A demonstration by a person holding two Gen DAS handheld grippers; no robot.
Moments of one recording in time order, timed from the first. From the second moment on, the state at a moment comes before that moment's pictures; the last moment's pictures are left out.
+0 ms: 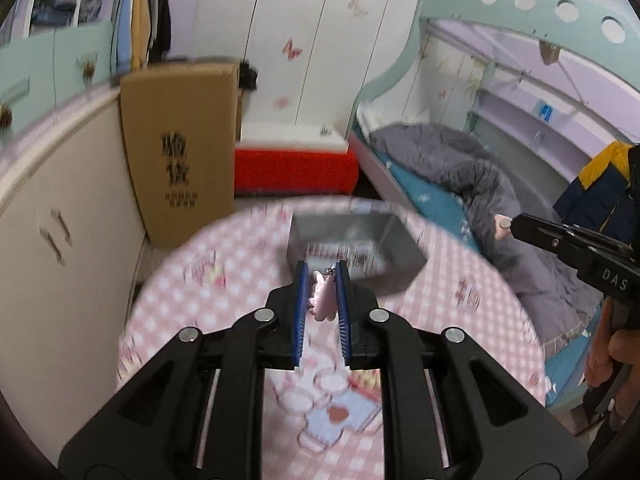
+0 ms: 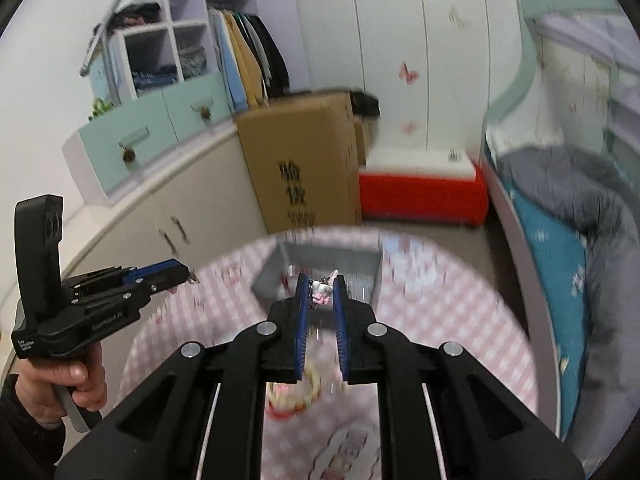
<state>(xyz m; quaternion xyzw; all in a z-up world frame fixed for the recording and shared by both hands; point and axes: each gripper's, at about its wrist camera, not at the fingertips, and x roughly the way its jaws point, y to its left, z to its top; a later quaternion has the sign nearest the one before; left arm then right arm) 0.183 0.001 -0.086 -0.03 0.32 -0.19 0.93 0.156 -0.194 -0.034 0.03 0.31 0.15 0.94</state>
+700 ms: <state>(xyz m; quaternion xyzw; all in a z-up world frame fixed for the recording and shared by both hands) 0.282 -0.047 -0.062 -0.05 0.35 -0.23 0.91 0.265 -0.192 -0.051 0.07 0.37 0.16 0.91</state>
